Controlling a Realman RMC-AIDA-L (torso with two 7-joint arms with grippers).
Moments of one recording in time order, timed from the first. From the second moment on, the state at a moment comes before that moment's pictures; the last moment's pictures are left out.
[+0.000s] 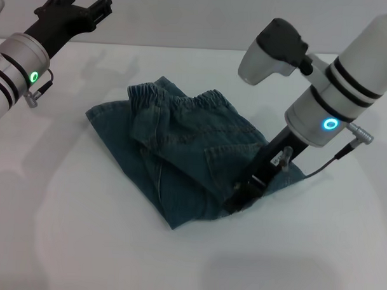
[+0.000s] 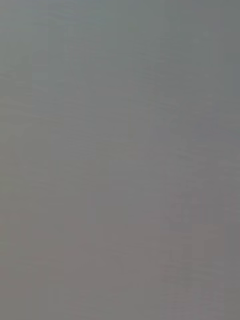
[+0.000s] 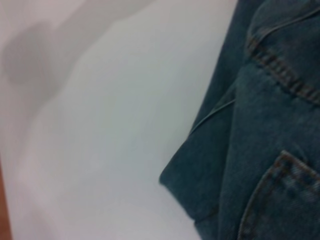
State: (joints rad) left arm -0.65 -2.07 1.20 0.38 0.60 0.71 -0.82; right arm 1.08 2.06 -1.20 -0.54 -2.43 -1.48 2.19
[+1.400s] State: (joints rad) left arm -0.65 -2.07 1.20 0.38 0.60 0.72 -0.83; right arm 1.05 2.01 -1.11 -0.57 -2.56 -1.15 2.28
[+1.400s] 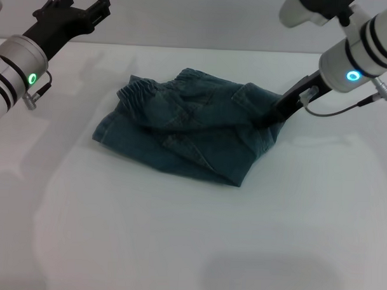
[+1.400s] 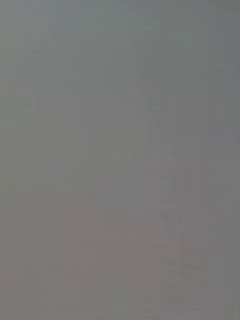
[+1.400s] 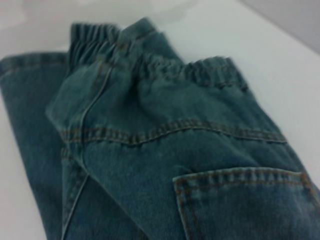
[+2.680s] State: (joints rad) left arm -0.65 -2.06 1.28 0.40 0.61 0.76 -0.86; right arm 0.49 2.07 -0.68 -0.59 -1.04 -1.01 0.89
